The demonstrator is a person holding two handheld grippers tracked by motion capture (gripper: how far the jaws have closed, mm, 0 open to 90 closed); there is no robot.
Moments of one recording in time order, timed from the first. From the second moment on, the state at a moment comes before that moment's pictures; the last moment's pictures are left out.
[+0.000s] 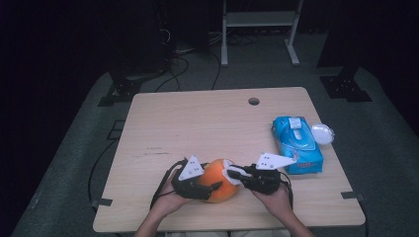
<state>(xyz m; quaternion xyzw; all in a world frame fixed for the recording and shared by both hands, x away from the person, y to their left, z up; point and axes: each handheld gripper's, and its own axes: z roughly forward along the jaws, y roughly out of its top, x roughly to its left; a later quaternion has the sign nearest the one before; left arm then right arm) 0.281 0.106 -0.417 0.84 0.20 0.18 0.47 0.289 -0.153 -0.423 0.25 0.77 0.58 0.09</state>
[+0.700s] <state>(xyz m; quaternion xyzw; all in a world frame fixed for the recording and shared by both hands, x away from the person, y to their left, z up) 0.286 0.129 -0.431 0.84 0.20 0.15 0.49 0.307 -0.159 -0.446 0.36 0.75 0.55 0.07</state>
